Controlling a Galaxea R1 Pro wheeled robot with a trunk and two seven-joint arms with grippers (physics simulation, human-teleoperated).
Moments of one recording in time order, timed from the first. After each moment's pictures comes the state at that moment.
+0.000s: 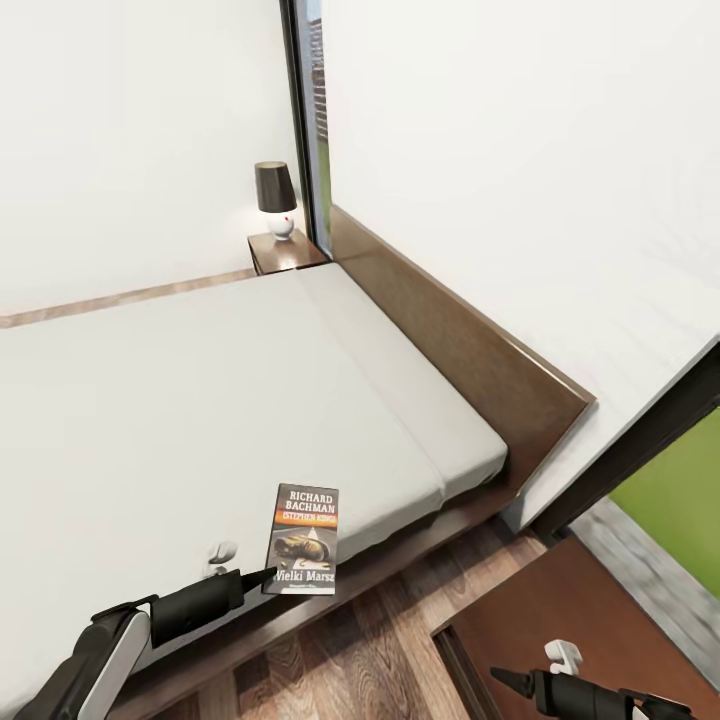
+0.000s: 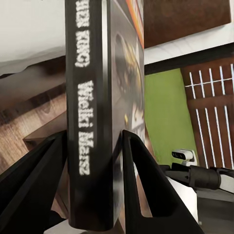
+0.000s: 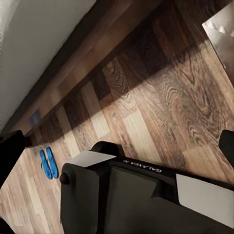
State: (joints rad) left arm -0.28 0.19 0.03 -1.12 0.52 0.67 -0.83; right arm -0.50 -0.35 0.45 -0.14 -0.70 0.12 0.98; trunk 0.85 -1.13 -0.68
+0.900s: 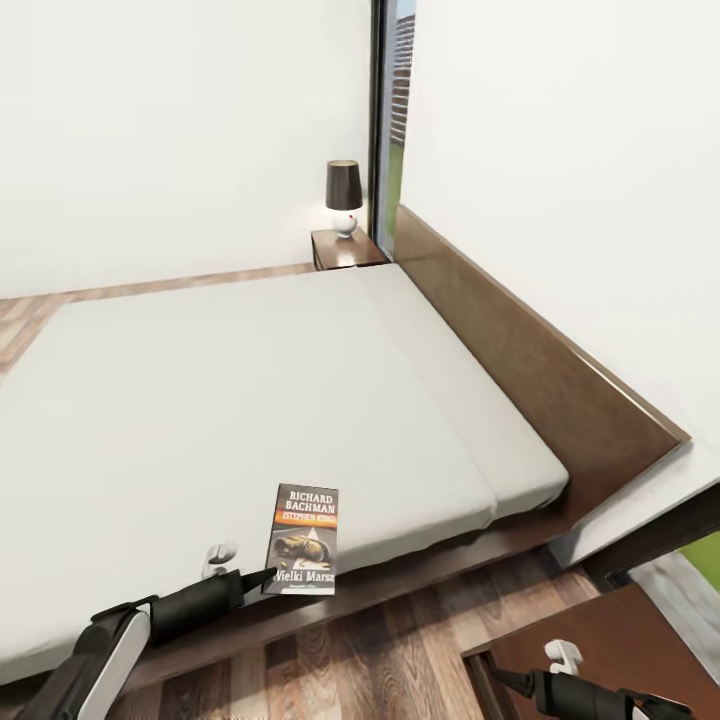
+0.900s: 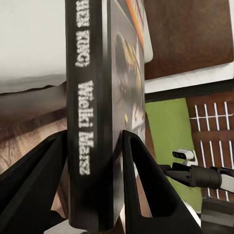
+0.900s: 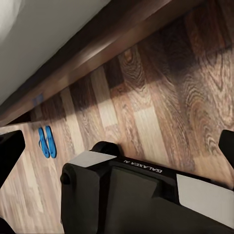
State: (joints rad) left arm -0.28 0.19 0.03 -1.12 0.52 0.67 -0.83; right arm -0.50 -0.35 0.45 -0.14 -0.70 0.12 0.98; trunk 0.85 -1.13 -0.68
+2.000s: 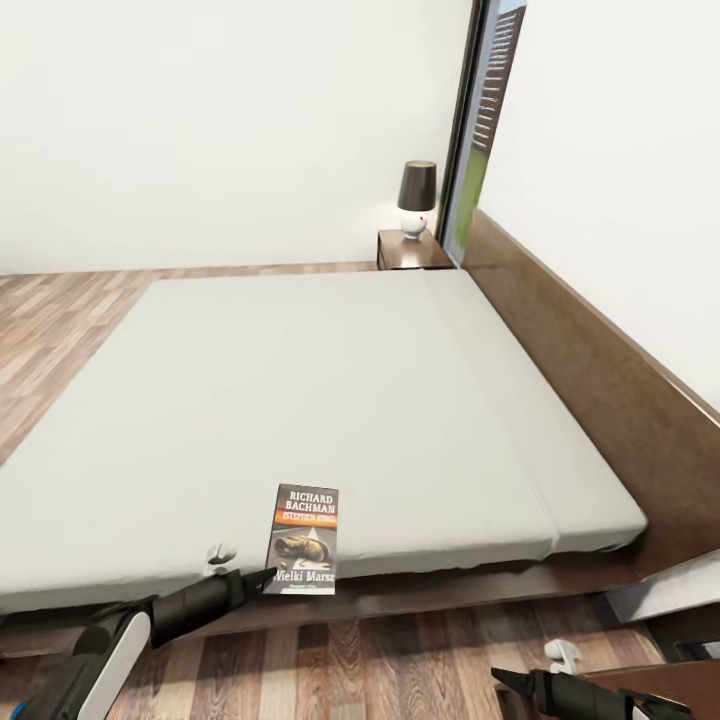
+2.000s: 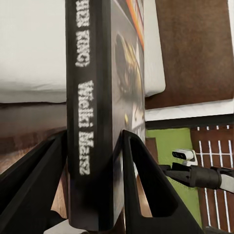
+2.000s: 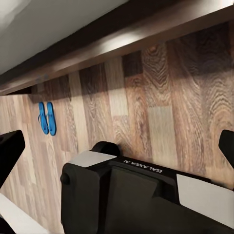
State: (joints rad) left arm -0.28 0.19 0.03 -1.12 0.52 0.67 -0.83; right arm -0.50 -0.35 0.45 -0.14 -0.70 0.12 0.98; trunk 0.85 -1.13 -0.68
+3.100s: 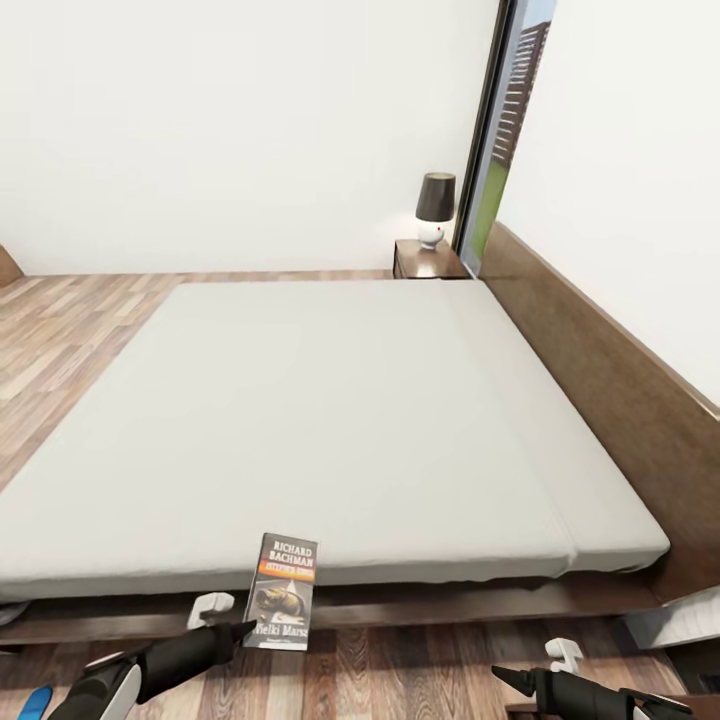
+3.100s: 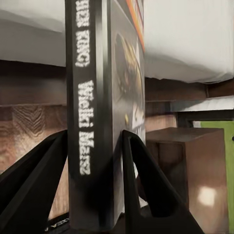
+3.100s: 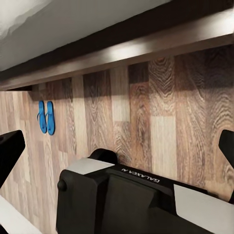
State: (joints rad) left arm -0.28 0.20 0.04 -0.82 0.34 0.41 -0.79; right arm -0.50 -0.35 0.45 -0.14 -0.70 0.09 0.98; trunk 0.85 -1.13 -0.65
